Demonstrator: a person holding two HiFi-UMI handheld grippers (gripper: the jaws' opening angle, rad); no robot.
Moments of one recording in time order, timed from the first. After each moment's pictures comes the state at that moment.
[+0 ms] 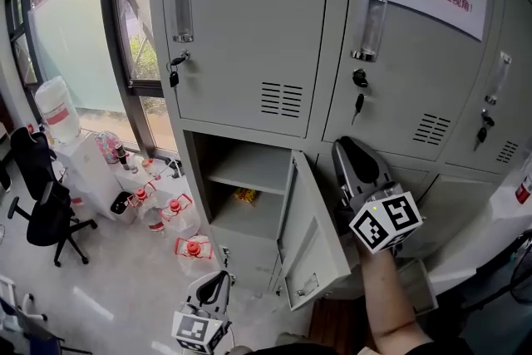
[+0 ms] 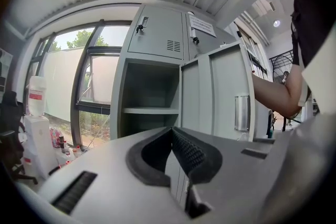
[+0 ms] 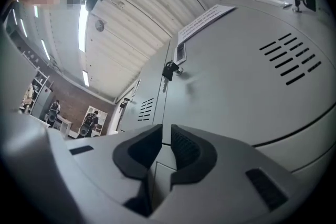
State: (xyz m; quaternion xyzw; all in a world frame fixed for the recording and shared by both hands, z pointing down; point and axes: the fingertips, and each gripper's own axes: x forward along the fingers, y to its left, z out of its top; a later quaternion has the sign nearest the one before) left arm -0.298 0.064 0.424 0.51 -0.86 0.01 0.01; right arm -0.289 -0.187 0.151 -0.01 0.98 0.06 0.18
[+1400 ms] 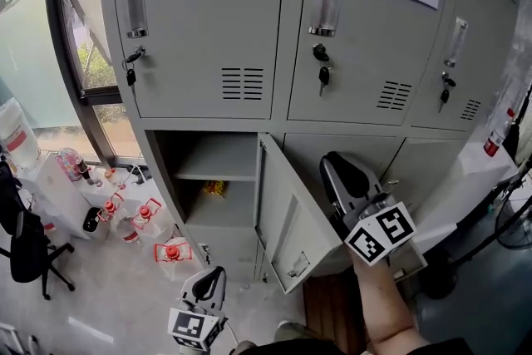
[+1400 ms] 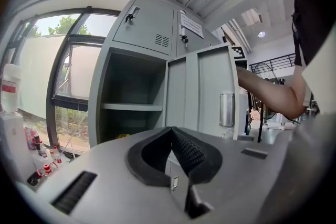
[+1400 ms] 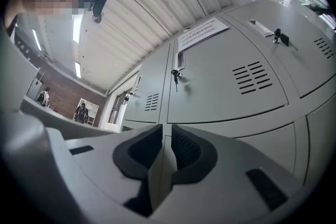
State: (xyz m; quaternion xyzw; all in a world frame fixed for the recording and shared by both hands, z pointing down) left arm -0.291 0.050 0.434 0.61 -0.79 0.01 0.02; right arm -0.224 -0.166 0.189 -0.06 0.99 0.06 0.15
